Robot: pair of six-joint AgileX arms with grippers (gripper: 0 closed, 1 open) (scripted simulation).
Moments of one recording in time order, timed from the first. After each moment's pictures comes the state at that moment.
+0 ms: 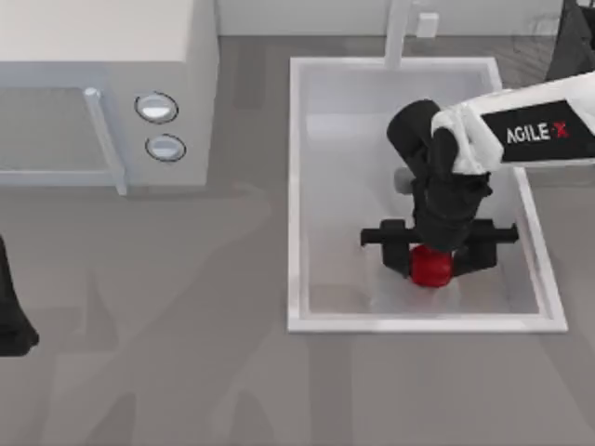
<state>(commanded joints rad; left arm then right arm) 0.00 0.00 0.00 0.00 0.00 0.00 0.42 2.39 1.57 -0.71 0.03 0.43</state>
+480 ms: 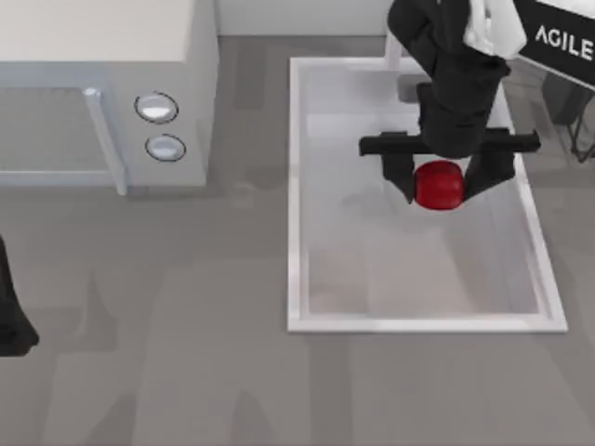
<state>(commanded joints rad) 0.00 0.00 0.00 0.00 0.00 0.00 0.42 2.31 1.97 -1.22 0.02 0.43</state>
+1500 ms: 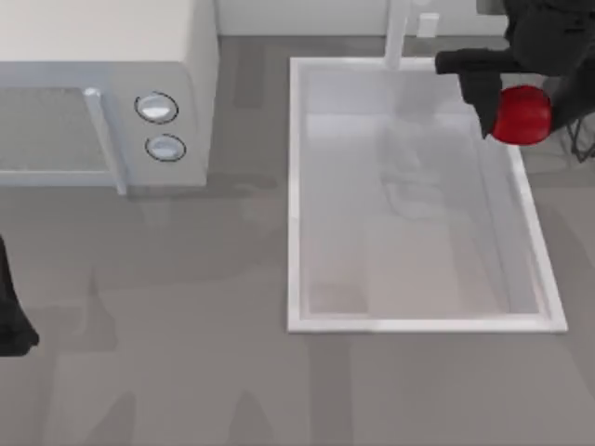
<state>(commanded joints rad) 0.00 0.00 0.00 0.00 0.00 0.00 0.31 2.13 2.13 -1.53 0.02 0.33</state>
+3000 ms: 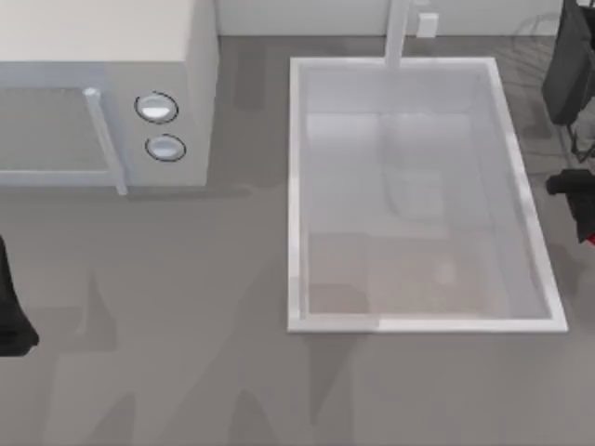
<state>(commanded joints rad) 0.00 0.00 0.00 0.00 0.00 0.00 0.03 1.98 1.41 -1.00 0.00 0.05</state>
